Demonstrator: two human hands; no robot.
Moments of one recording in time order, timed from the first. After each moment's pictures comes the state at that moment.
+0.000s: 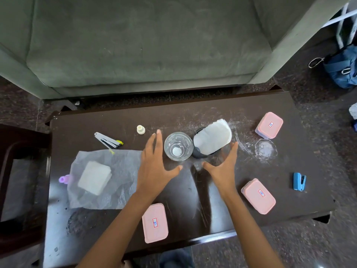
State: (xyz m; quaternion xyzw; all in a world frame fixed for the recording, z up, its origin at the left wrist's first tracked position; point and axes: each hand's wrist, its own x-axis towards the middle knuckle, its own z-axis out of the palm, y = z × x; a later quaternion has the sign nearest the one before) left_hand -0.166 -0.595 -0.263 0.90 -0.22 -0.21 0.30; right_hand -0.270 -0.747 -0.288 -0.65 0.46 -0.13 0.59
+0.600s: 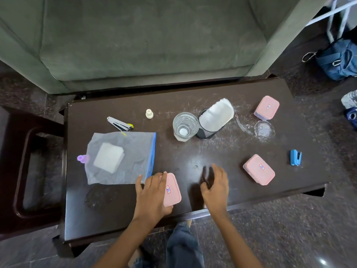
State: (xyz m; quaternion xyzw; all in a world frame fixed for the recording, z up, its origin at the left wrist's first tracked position) left_hand -0.258 -0.483 -0.285 0.90 -0.37 -0.23 0.02; right_hand -0.355 -0.647 -0.308 -0.81 0.47 -0.06 0.35
